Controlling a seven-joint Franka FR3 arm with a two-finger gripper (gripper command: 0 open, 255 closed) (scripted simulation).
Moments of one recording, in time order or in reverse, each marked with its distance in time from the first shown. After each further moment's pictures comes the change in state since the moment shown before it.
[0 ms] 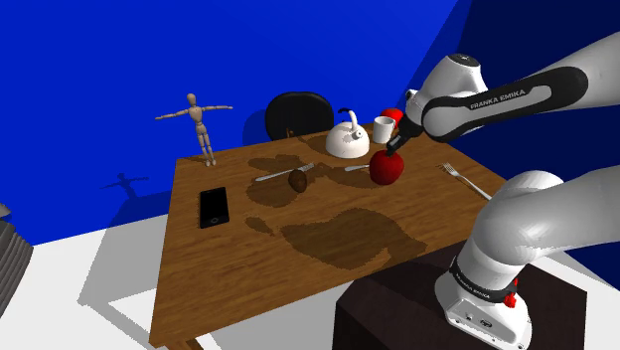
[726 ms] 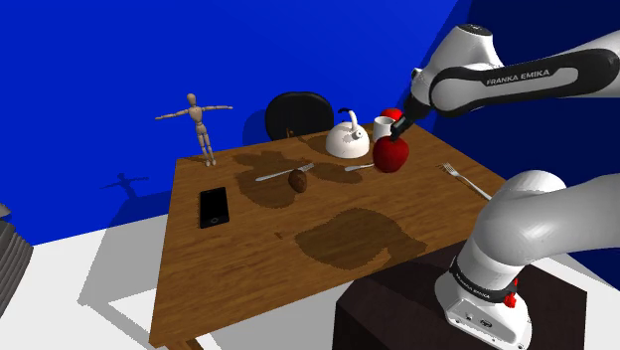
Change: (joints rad) arm 0.014 -0.098 0.044 0.103 0.038 -0.199 0.001
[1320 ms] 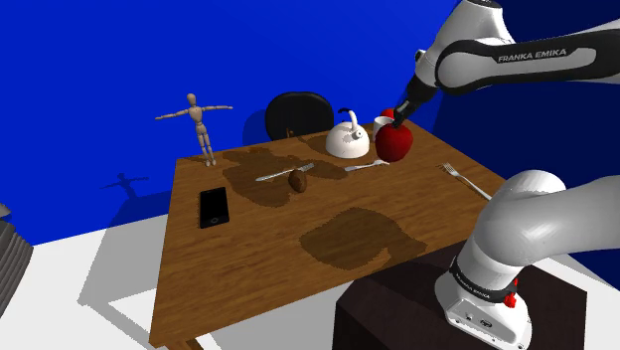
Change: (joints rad) arm 0.017 -0.027 0.027 0.105 0.029 -0.130 -0.002
